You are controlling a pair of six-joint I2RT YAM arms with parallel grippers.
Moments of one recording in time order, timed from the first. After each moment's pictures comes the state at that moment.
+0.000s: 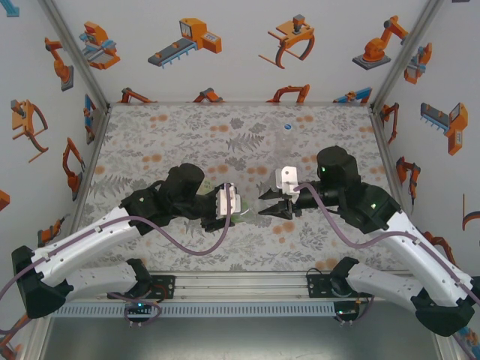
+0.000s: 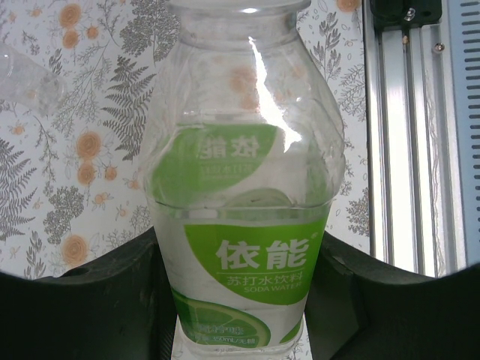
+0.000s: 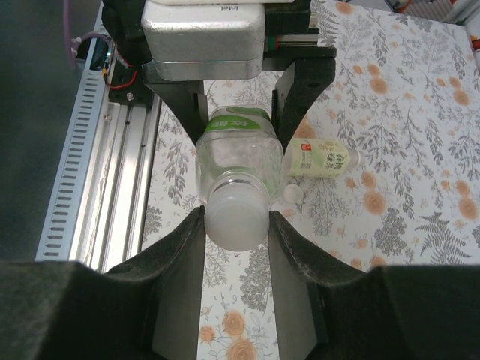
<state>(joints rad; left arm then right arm) -1.00 1.06 0.99 -0.52 0.39 0.54 0.77 0.93 1.15 -0.65 -0.74 -0.53</state>
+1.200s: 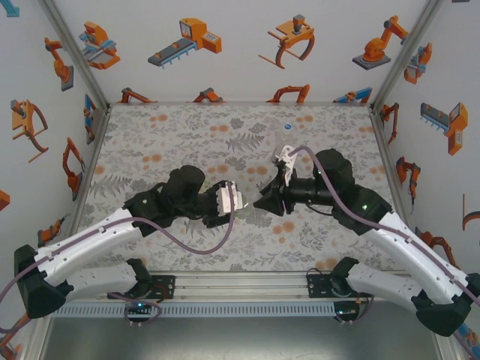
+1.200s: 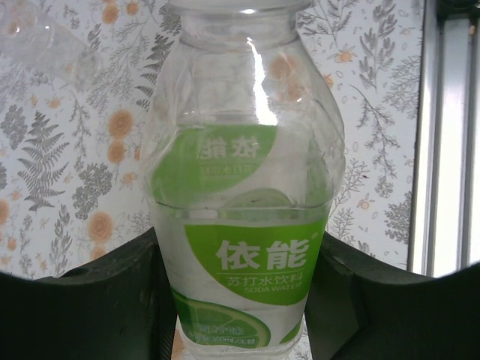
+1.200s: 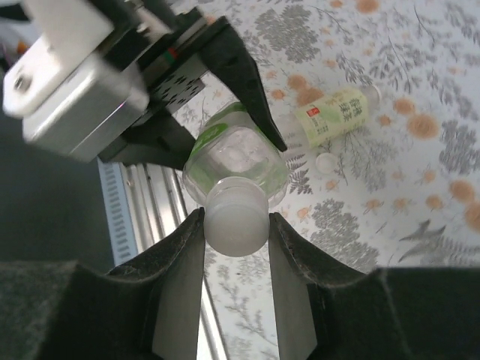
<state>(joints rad) -1.00 1.06 0.94 -0.43 0.26 0.53 0.78 0.93 1.06 -0.49 -0.49 0.08</state>
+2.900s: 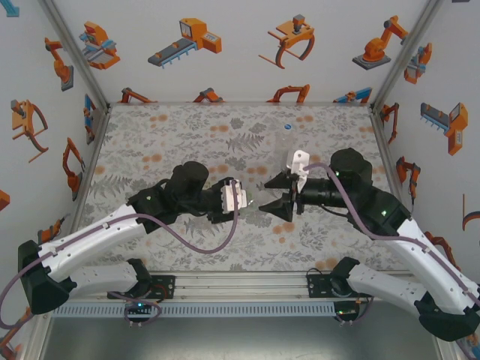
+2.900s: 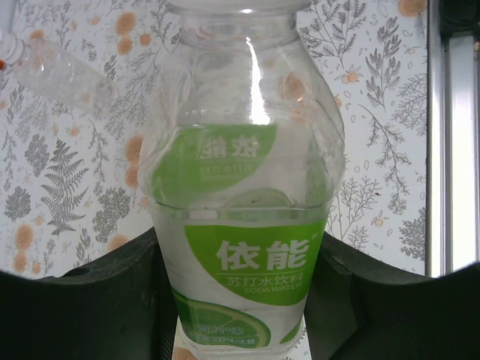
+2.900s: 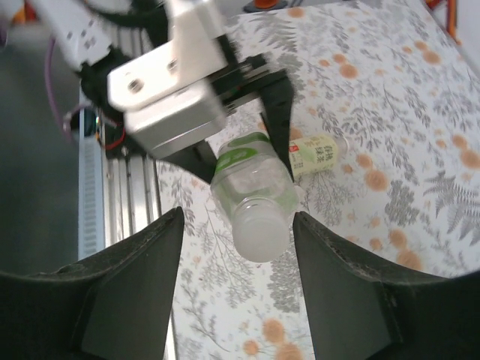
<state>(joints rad) -1.01 1.10 0.98 -0.41 0.29 0.57 0.78 0.87 1.16 -0.58 -0.61 -0.26</state>
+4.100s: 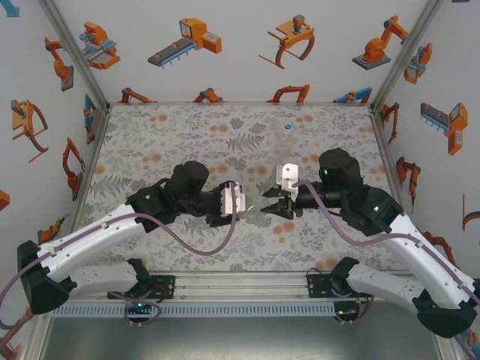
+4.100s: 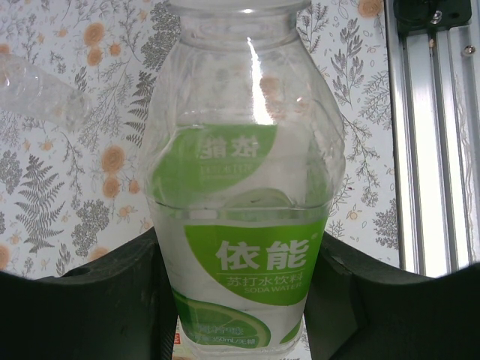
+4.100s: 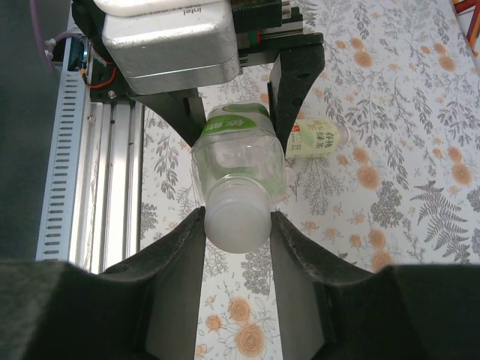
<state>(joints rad) -1.01 1.10 1.00 -0.46 0.36 0.59 0.78 0.91 1.15 -0.65 -0.64 -0.47</state>
